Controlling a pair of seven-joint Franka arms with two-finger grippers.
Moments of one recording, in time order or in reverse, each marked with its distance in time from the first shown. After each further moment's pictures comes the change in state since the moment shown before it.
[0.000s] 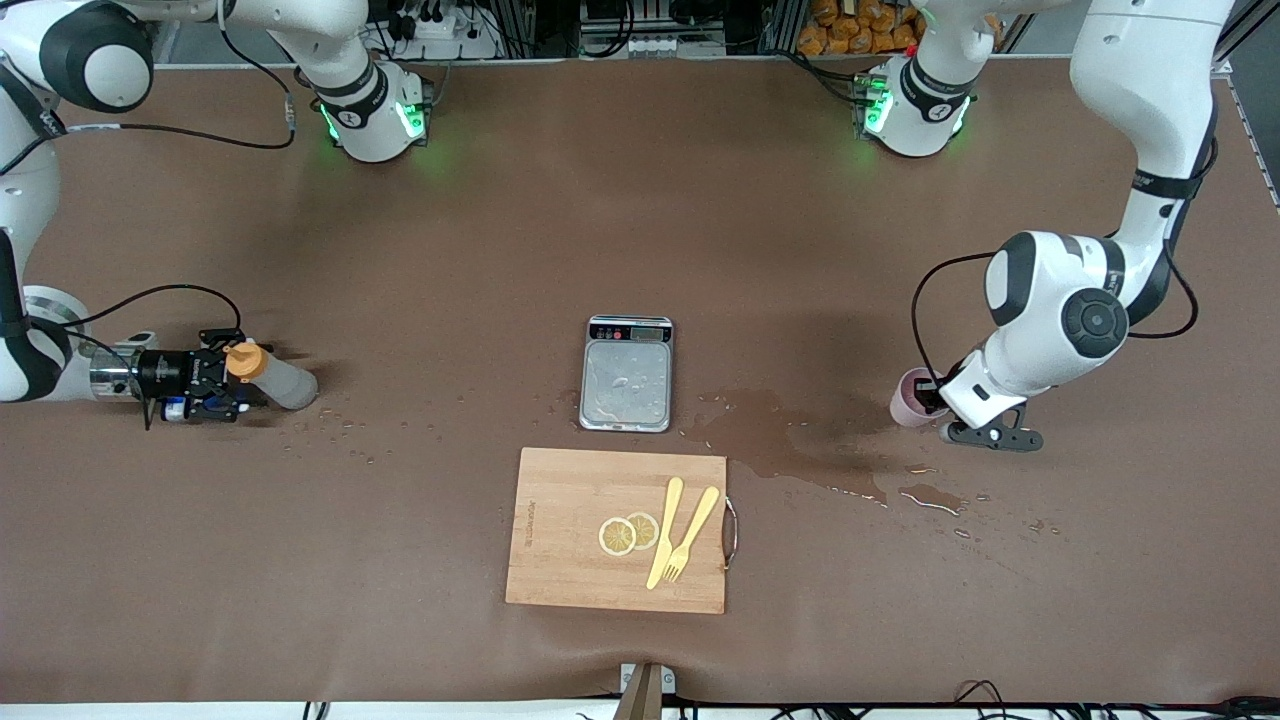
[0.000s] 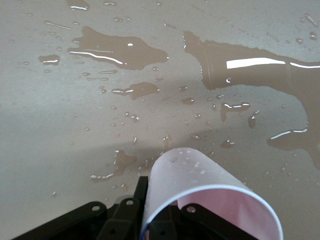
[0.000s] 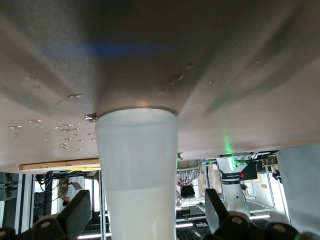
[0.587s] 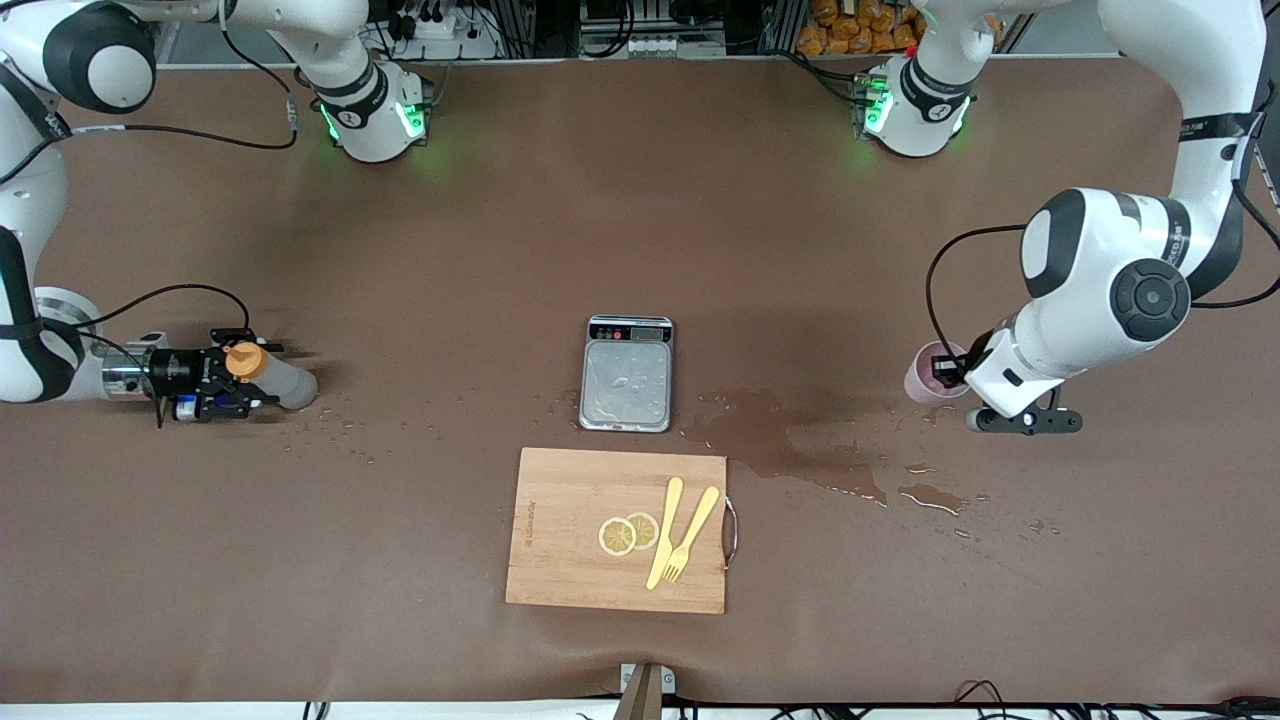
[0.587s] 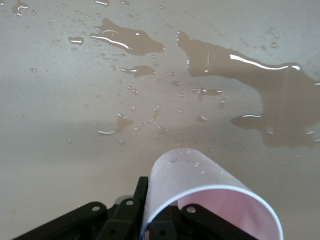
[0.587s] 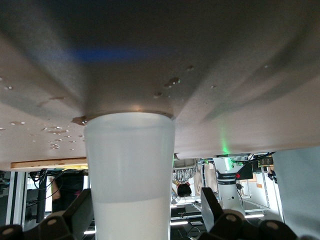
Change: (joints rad) left arm 0.000 -0.085 -0.051 0.161 0.000 -0.336 -0.179; right arm 0.011 0.001 0.000 -0.024 0.006 0.007 -0.044
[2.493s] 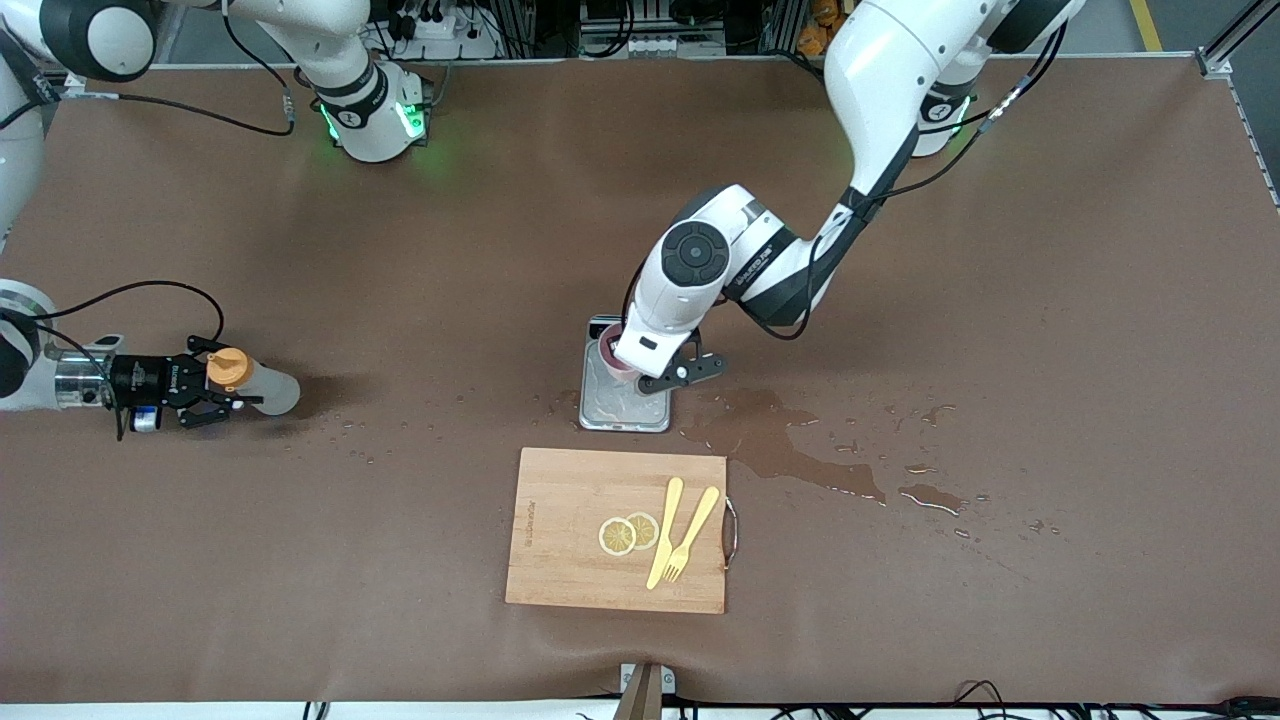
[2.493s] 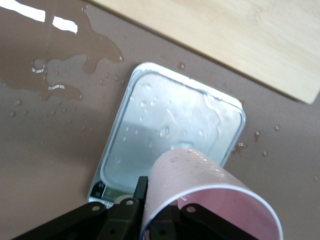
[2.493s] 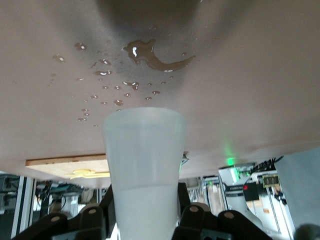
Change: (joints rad) left arm -0.585 0.427 -0.041 0.353 0.021 0.257 -0.917; right arm 0.080 -0.155 -0.006 0.032 -0.058 0.038 0.210
